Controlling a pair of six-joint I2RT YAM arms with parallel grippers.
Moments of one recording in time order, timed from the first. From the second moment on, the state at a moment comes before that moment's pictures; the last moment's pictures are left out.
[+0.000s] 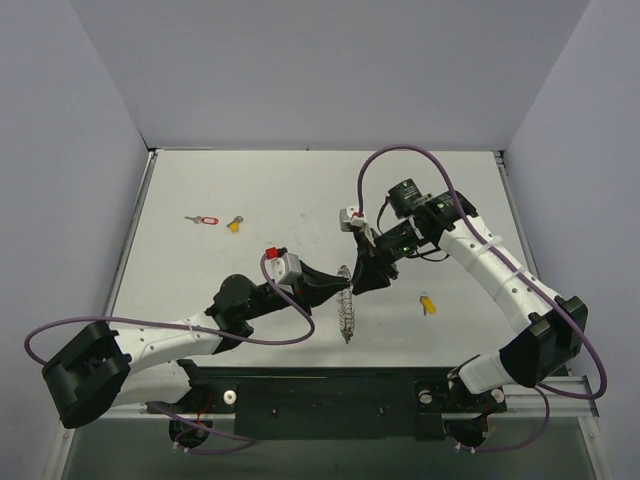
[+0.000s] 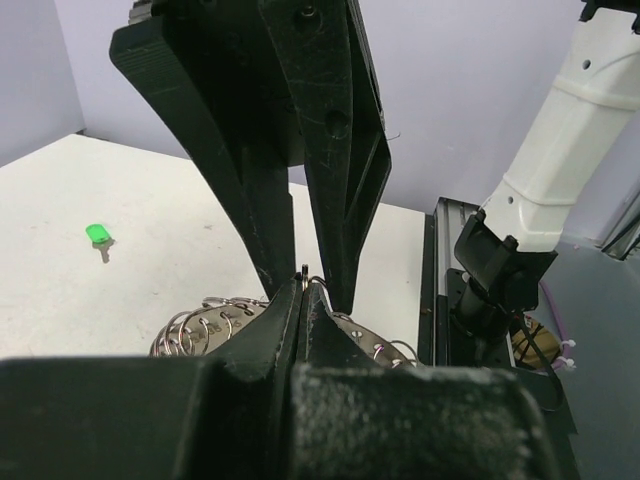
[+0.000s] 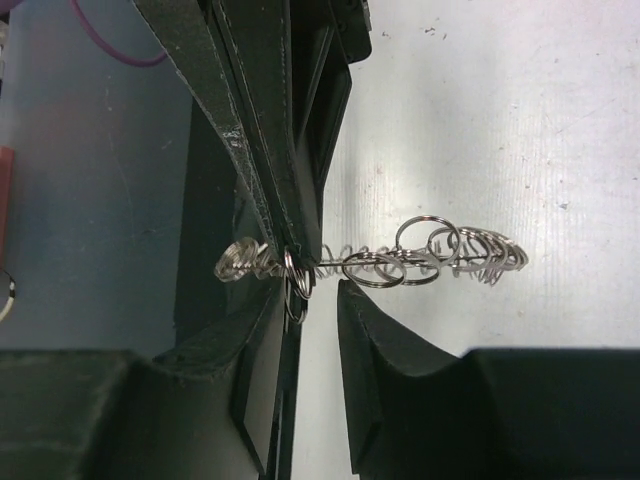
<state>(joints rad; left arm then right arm) -0.93 1.17 0.43 1.02 0.37 -0.25 0.54 1.45 1.40 -1.19 -0.95 -0.79</state>
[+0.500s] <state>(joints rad) -0.93 1.14 0.42 0.97 0.26 -0.24 0.52 1.44 1.38 -1.15 -1.01 -0.68</state>
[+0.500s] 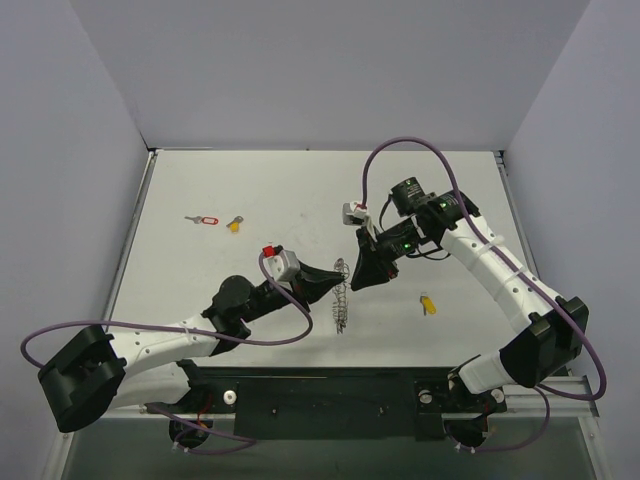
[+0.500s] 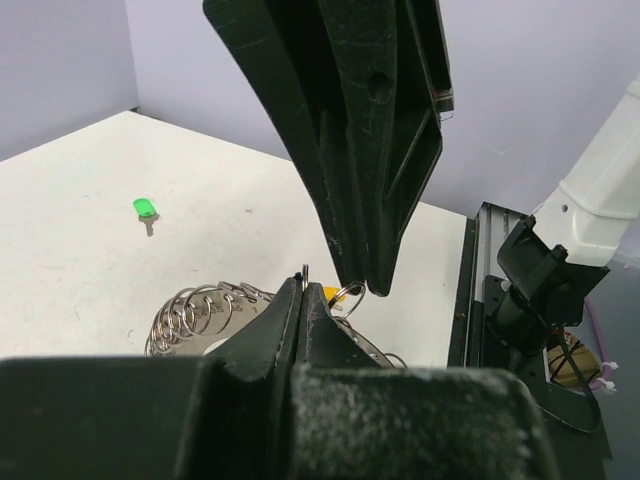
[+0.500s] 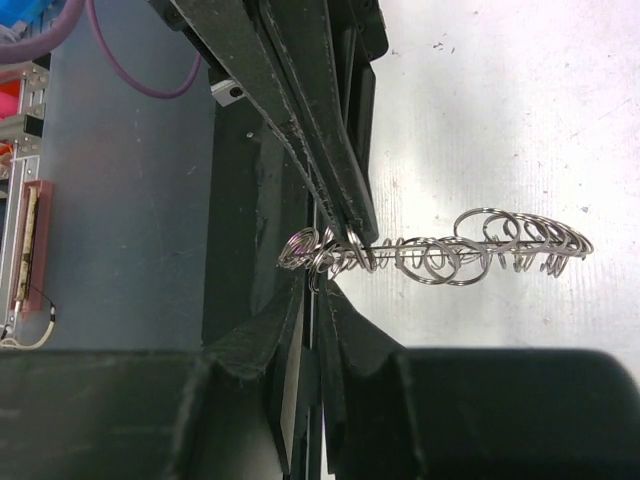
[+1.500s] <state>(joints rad) -0.93 1.14 0.40 0.96 0.20 -0.31 0.53 1.44 1.36 -1.07 -0.94 -0.62</state>
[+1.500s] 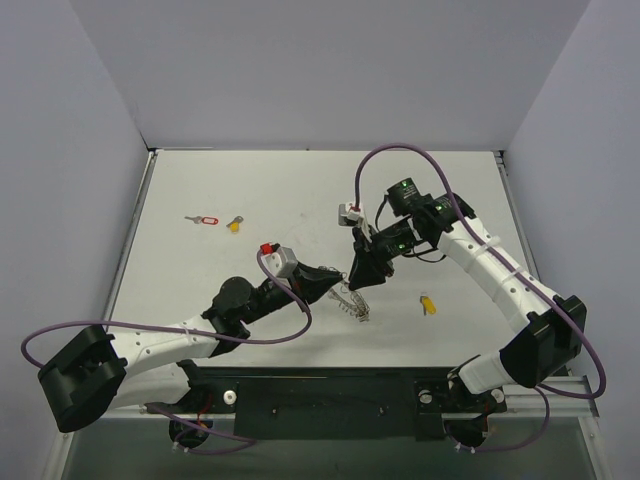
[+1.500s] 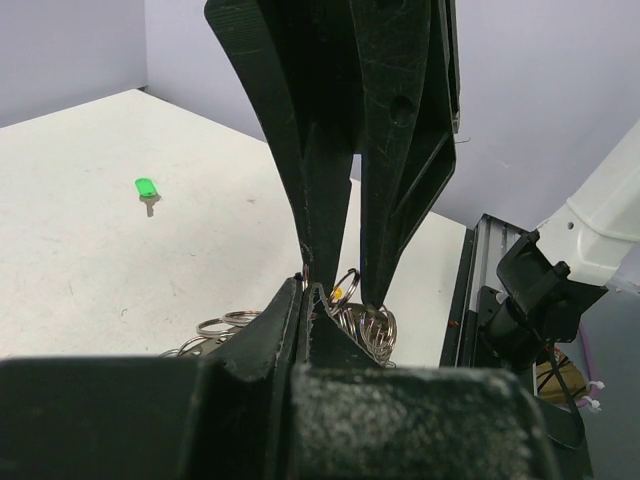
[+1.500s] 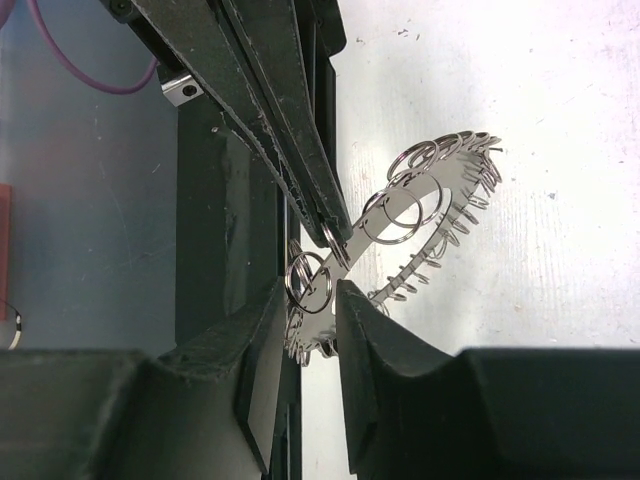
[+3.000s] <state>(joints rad) -0.93 1.16 0.40 0.96 0.21 -0.35 0.54 1.45 1.36 -1.11 -0.95 -0.76</state>
